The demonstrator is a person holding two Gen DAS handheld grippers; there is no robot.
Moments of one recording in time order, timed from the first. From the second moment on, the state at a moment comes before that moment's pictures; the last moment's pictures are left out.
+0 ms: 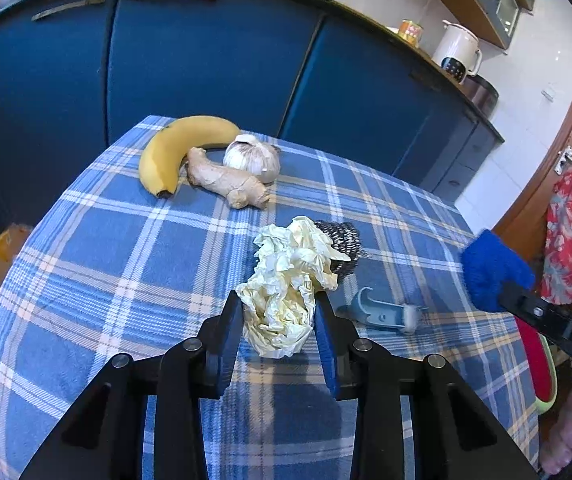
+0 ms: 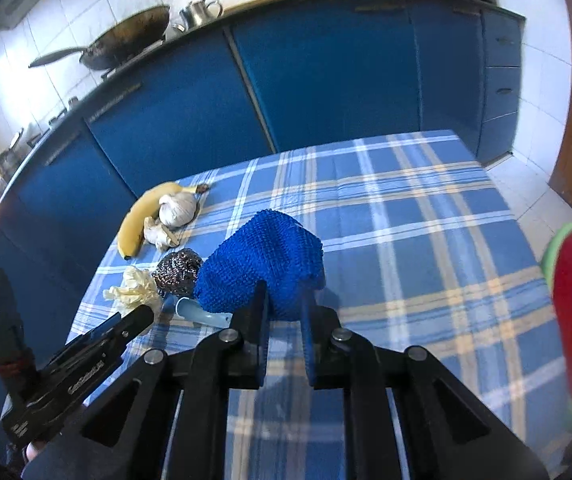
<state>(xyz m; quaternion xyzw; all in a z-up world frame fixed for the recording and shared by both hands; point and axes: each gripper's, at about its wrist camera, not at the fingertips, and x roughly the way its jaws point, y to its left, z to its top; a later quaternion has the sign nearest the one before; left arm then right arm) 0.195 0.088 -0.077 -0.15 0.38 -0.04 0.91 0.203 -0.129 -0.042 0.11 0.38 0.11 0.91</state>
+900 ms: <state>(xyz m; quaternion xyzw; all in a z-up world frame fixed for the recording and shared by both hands) 0.153 0.012 -0.020 -0.10 0.35 -0.14 0.92 0.073 -0.314 -0.027 0.22 0.32 -0.07 0.92</state>
